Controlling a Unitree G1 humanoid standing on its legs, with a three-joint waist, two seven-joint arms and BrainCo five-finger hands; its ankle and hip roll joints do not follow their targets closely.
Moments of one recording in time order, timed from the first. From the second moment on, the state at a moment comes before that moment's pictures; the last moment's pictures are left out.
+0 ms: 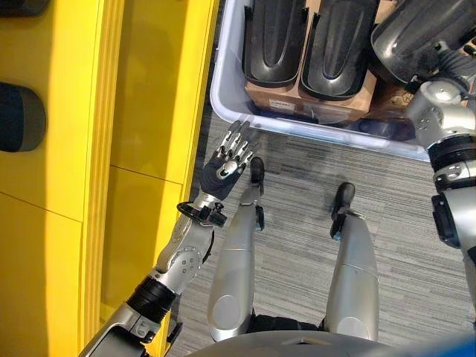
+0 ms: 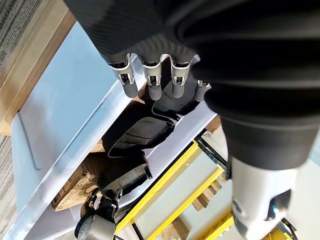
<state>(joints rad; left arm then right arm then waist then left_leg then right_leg) -0.17 0.42 -0.43 -0.05 -1.11 -0.30 -0.22 -1.18 -0.65 0.23 0.95 0.72 0.07 -0.76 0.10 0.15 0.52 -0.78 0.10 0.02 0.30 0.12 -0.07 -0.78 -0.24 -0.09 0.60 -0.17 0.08</state>
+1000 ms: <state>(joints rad) -0.18 0.47 -0.40 -0.05 -1.11 -0.26 -0.22 -1.22 -0.70 0.33 1.09 0.67 0.20 -0.54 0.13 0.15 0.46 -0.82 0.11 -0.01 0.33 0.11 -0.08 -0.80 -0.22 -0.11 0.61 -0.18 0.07</state>
